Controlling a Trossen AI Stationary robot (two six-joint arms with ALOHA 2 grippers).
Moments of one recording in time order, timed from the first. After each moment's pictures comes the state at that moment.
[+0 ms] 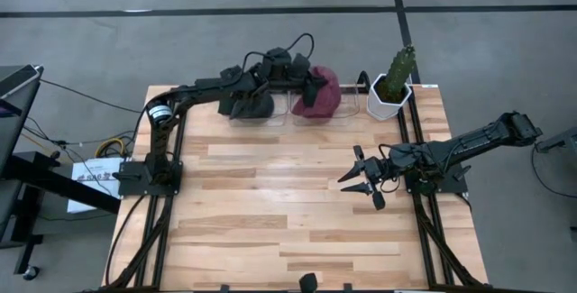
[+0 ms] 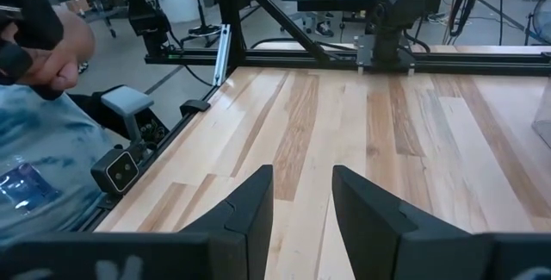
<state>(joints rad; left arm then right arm) 0.45 1.98 1.61 0.15 0.27 -0.15 0.24 0.85 0.40 0.20 -0.07 0.03</state>
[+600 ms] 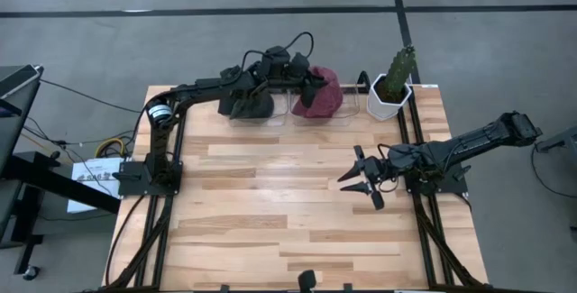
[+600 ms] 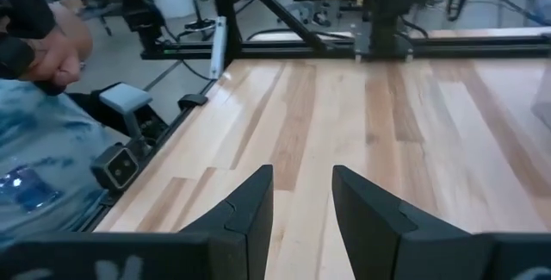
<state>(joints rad) 0.46 1.98 1.61 0.15 0.31 -0.10 0.24 0.85 0.40 0.17 -0.05 0.06</state>
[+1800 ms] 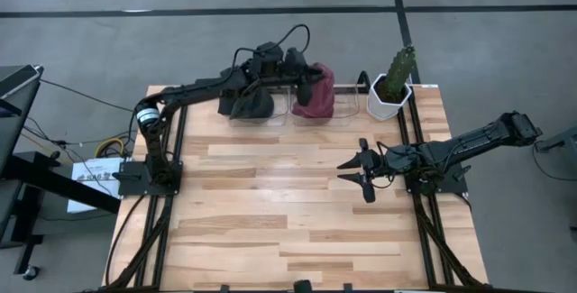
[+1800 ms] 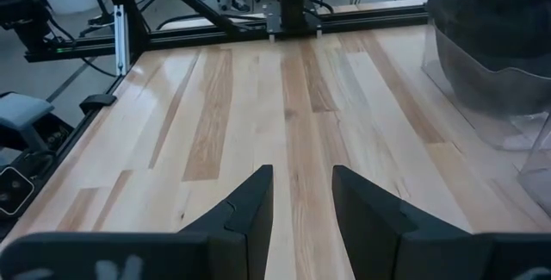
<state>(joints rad) 0.43 1.87 1.61 0.10 0.21 0.06 0.24 0.85 0.40 0.10 0.19 0.13</state>
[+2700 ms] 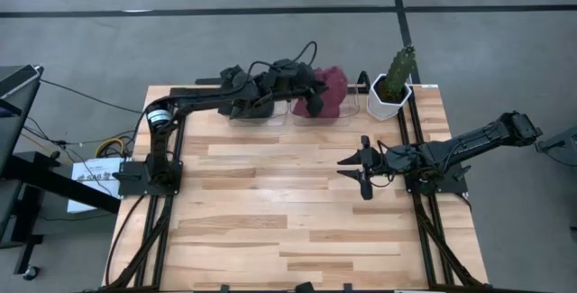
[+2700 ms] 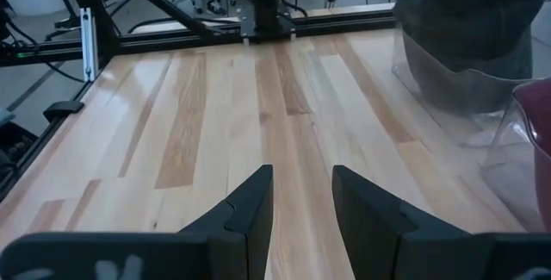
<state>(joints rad) 0.36 1.96 1.60 0.09 0.00 -0.02 0.24 0.85 0.40 0.09 0.26 0.13</state>
